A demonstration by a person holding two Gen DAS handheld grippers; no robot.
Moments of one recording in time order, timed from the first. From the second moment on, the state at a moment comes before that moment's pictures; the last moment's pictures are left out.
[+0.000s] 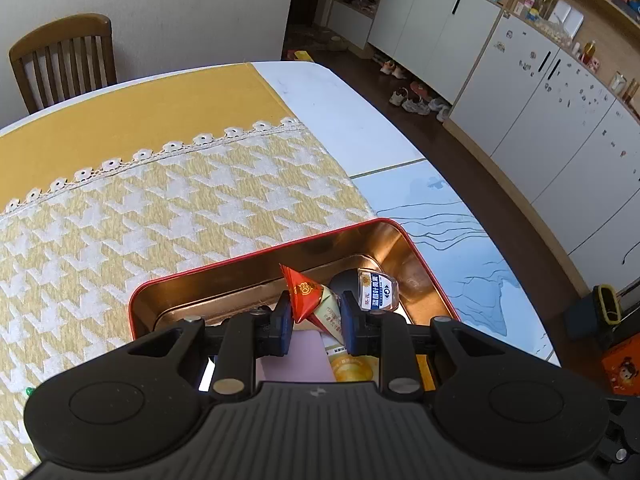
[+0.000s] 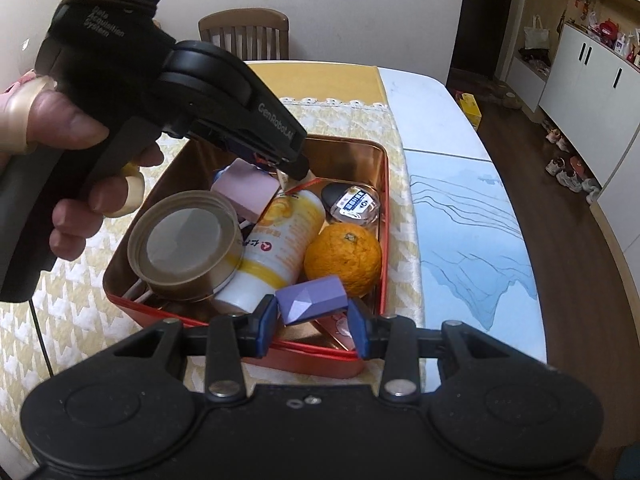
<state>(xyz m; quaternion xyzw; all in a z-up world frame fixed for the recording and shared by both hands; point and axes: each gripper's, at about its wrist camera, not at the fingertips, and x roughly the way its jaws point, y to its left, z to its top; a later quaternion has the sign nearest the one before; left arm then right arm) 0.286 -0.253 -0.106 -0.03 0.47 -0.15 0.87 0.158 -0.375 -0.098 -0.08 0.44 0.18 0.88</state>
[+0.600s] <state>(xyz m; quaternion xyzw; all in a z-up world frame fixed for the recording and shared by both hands) 0.281 -0.249 -0.098 -0.02 0.47 -0.15 0.87 0.158 -0.380 -0.098 -0.05 0.44 0.17 0.88</state>
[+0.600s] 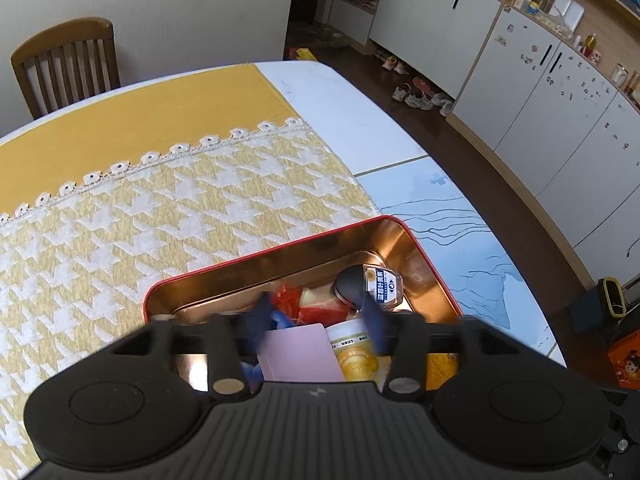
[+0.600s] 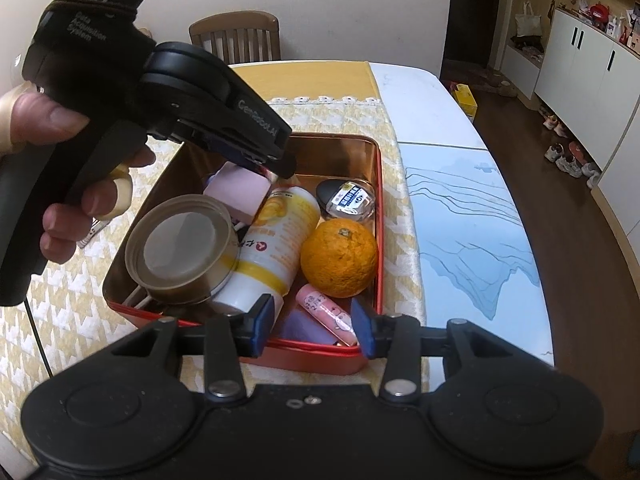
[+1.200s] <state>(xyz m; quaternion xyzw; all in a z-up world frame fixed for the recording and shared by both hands) 0.232 -0.226 -0.057 -0.01 0.41 -0.16 0.90 0.141 -0.381 -0.071 -0.02 0.41 0.18 0.90</state>
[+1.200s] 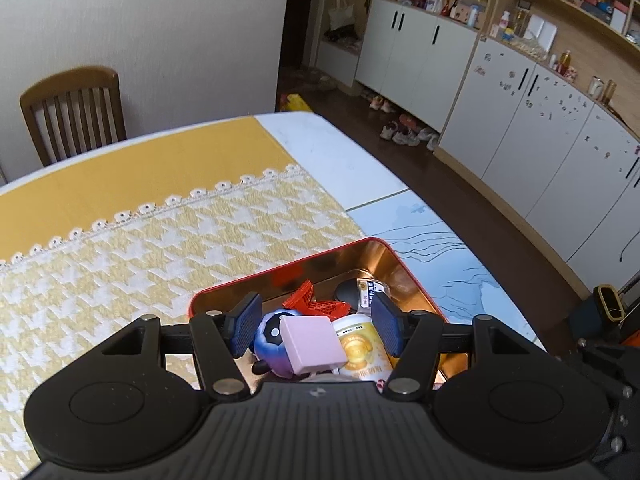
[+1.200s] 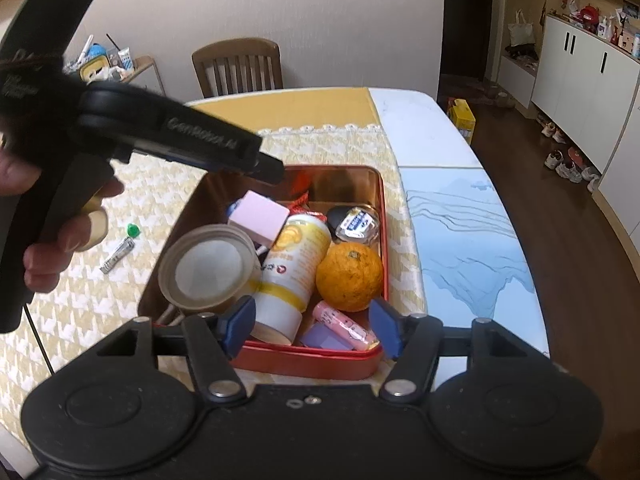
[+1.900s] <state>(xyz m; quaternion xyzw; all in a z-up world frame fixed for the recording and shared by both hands) 0.155 -0.136 -0.039 -0.03 0.36 -0.13 0.92 0.126 -0.336 -0.038 0.01 0.36 0.21 0.91</state>
